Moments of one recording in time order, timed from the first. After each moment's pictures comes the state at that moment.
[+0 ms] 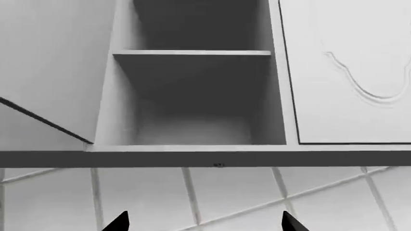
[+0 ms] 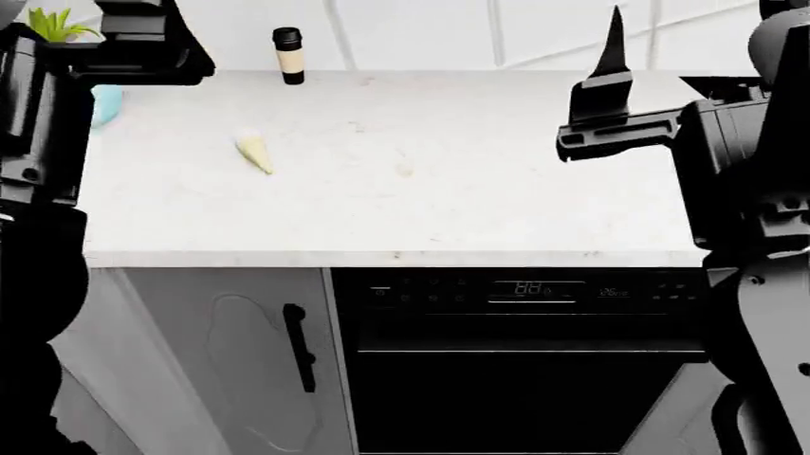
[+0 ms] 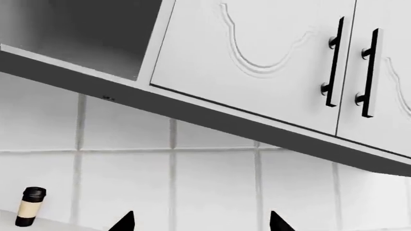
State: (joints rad) left arm -0.87 -0.32 -0.07 0.69 -0.48 -0.86 -0.22; right arm 0.90 0.31 -0.11 -0.89 0.13 1.26 0.11
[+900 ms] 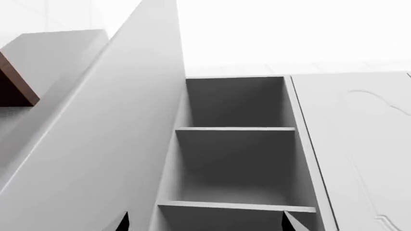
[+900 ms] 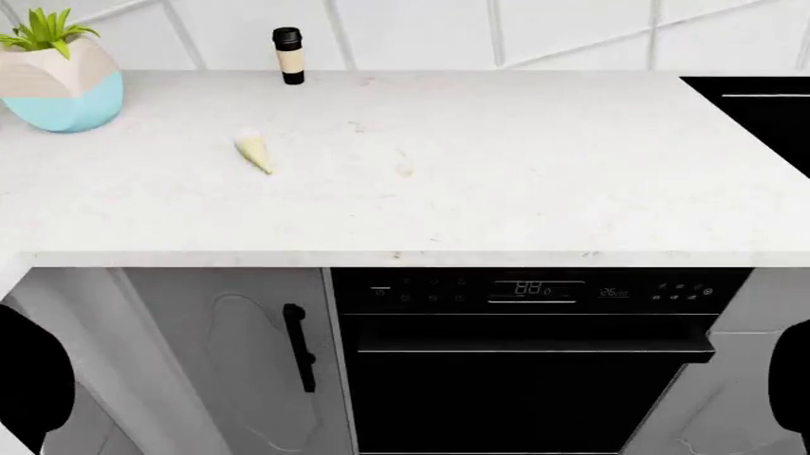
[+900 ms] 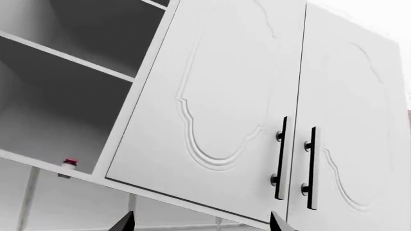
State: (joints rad) left arm -1.45 -0.37 -0.08 0.61 -0.46 -0.92 -0.30; right arm 1.50 0.42 -0.09 -0.85 0.50 1.56 0.31
